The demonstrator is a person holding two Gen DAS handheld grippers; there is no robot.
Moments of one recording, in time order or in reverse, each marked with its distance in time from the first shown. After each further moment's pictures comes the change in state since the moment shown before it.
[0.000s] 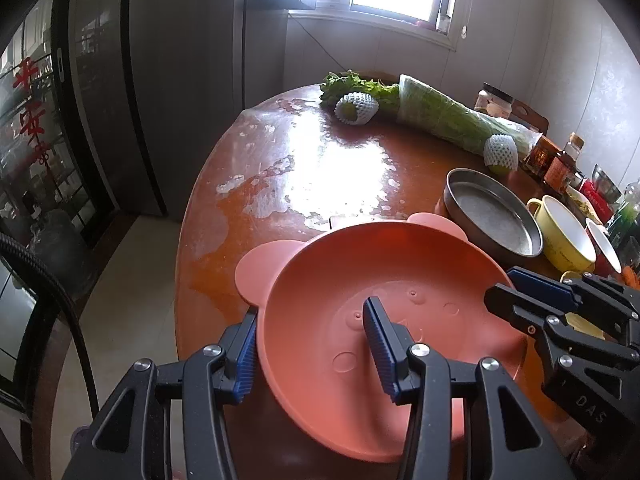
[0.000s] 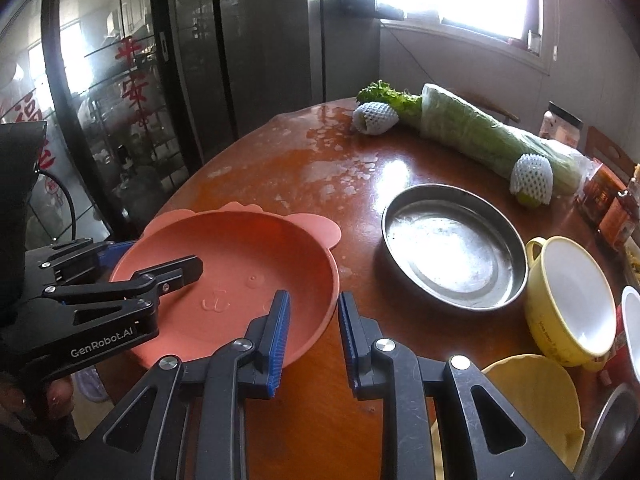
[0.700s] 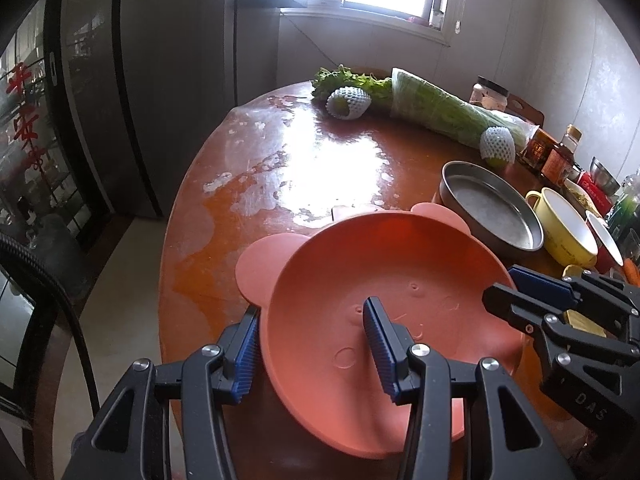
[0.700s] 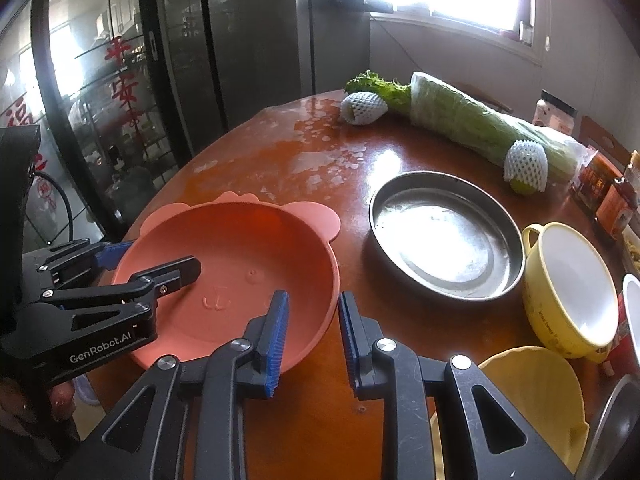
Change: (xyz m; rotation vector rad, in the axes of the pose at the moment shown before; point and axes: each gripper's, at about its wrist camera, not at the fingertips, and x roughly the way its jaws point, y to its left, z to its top) left arm 0.007 -0.006 -0.003 0.017 0.004 -0.001; right arm 0.006 -0.008 -0.004 0.026 0.017 -0.016
